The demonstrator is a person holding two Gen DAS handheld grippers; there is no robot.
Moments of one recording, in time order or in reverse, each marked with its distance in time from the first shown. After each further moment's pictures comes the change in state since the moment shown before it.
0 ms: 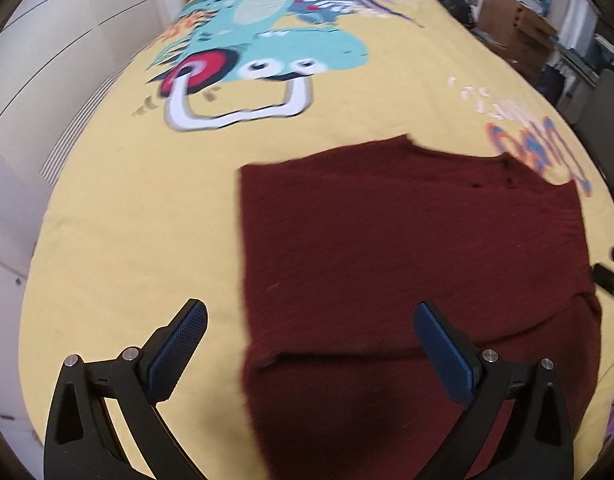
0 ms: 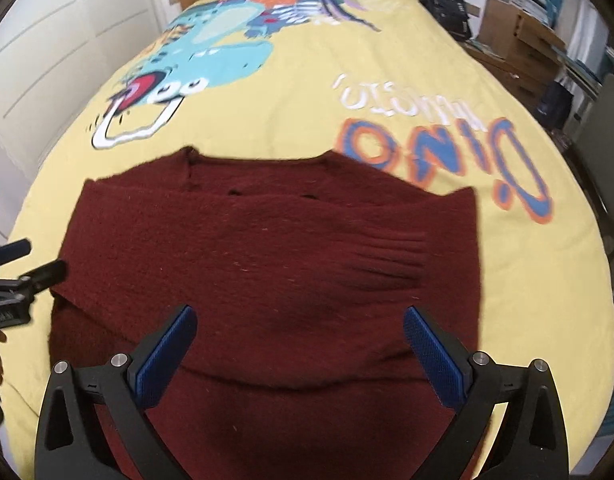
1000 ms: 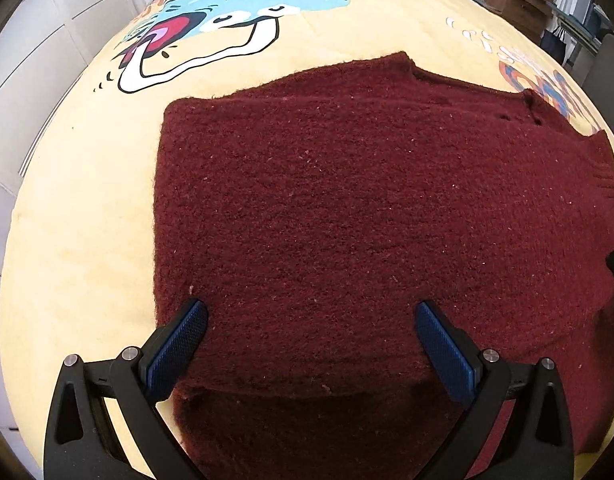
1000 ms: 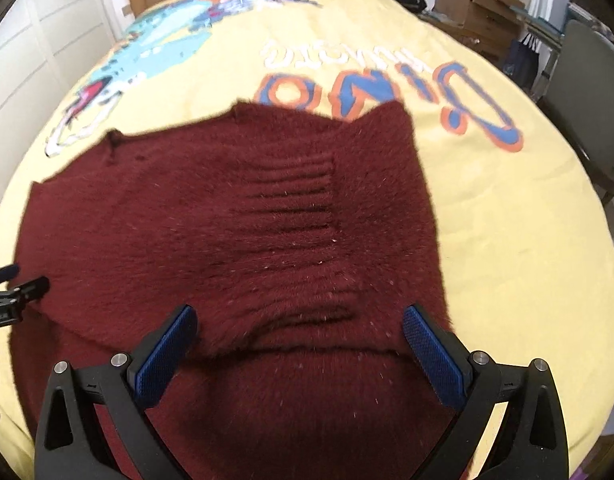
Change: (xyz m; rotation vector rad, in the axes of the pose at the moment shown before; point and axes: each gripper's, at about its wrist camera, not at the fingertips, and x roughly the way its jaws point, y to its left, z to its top) left arm 0.104 0.010 -0.011 0.038 0.095 0.025; right arm 0.017 -0.069 -0.052 0.148 -0.016 -0.052
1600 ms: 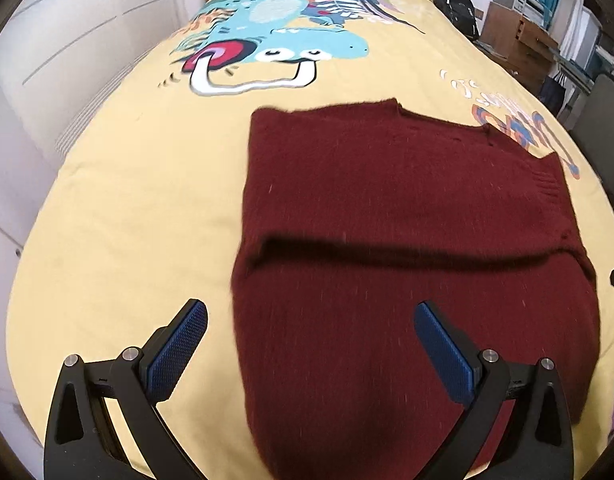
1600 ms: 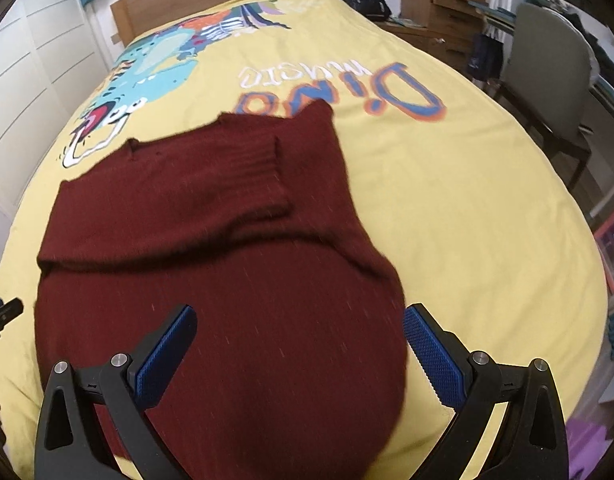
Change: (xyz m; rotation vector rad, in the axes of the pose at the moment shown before) left arm -0.110 0.007 -0.094 -0.122 -0.132 -0.017; right arm -0.095 -0.041 -0.081 0.080 -0.039 -0.026
